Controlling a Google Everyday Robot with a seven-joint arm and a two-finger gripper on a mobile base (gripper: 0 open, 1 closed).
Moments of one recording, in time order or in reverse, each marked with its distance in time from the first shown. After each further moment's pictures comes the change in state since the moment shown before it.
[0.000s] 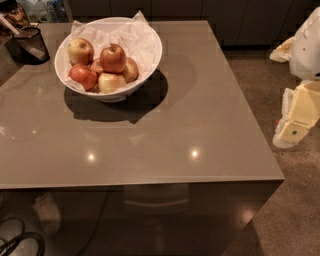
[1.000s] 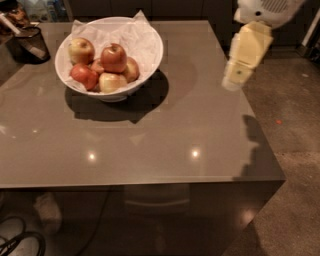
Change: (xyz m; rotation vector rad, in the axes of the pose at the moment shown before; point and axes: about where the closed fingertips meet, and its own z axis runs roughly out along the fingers) arm -0.083 -0.075 -0.007 0.006 -0.031 0.057
